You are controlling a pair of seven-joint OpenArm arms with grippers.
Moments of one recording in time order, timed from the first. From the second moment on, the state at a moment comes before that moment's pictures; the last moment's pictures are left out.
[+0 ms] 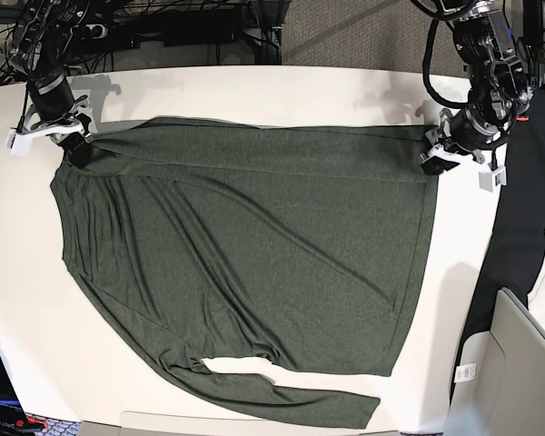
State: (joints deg) left arm 12.7 -11.9 -25.5 100.4 -40.7 -0.6 61.3; right arm -19.6 6.8 35.2 97.8 50.9 16.4 -40.6
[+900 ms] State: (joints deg) left arm 17.1 -8.9 -30.1 96.7 -47.5 -2.0 64.6; right arm -20.8 6.8 35.2 98.2 50.9 16.2 -40.5
